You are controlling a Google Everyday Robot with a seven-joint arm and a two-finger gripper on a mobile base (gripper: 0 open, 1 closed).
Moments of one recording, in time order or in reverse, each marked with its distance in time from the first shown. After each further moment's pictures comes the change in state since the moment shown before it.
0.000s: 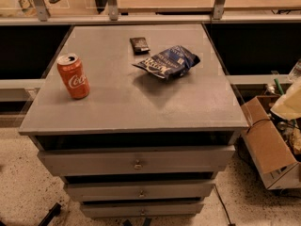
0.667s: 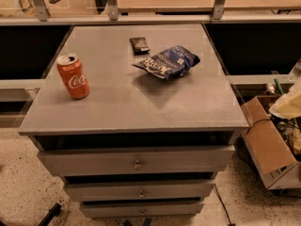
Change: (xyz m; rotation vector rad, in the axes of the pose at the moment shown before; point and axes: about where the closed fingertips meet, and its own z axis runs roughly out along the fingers) arm -0.012 0.005 0.008 -0.164 -0.206 -0.048
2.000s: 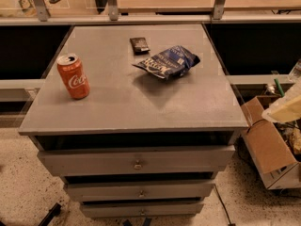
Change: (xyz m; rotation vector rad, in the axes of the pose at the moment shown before) arm -0.016 0.015 -0.001 -0.121 -0.179 -0.027
